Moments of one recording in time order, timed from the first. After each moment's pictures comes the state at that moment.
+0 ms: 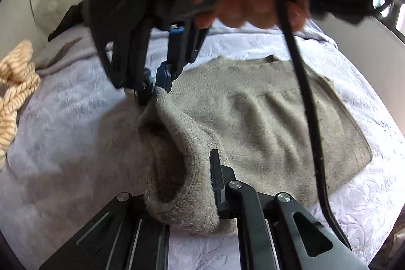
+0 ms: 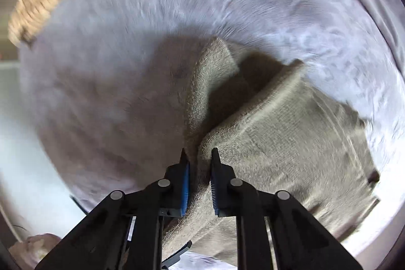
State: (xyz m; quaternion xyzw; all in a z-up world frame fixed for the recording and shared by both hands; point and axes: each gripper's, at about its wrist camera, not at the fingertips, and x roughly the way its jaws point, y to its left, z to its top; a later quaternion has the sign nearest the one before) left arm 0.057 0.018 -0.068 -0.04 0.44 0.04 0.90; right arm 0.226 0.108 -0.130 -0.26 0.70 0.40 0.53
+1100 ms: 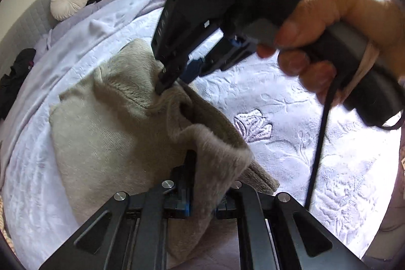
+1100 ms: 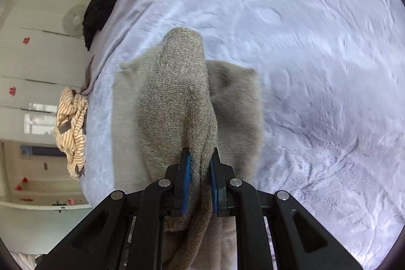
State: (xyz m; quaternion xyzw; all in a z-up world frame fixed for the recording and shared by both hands) left arm 0.152 -0.265 -0.091 0.14 0.48 -0.16 0.85; right arm 0.320 -0.338 -0.188 0.21 0.65 0.30 0.67
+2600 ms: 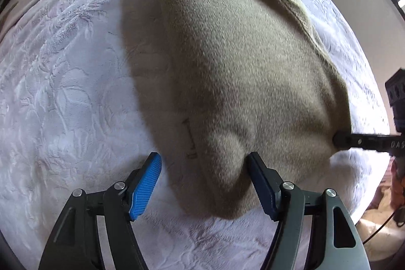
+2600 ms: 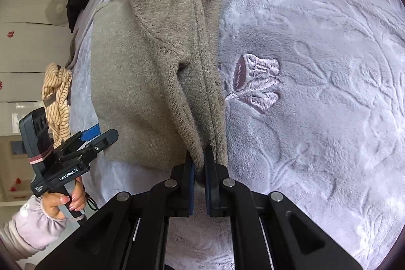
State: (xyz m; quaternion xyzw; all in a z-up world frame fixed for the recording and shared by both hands) left arm 0.129 -0.096 -0.141 -0.08 0.63 -0.05 0.77; right arm 0.180 -0.366 -0.196 0.18 0.70 0.26 0.64
